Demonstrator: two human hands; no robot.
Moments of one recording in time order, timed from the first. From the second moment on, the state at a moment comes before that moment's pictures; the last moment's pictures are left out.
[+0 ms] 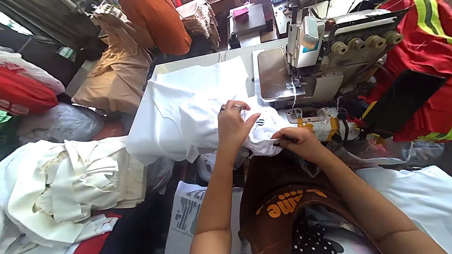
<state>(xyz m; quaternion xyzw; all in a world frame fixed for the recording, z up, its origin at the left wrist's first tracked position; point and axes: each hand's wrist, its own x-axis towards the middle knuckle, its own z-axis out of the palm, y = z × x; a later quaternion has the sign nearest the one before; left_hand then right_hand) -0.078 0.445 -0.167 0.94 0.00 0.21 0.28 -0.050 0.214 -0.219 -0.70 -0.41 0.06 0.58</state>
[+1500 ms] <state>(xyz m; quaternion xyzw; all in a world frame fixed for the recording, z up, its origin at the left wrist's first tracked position) -0.104 0.449 -0.031 0.92 -0.35 0.14 -0.01 -0.043 0.207 -0.188 -0.71 -0.27 -0.07 0.64</state>
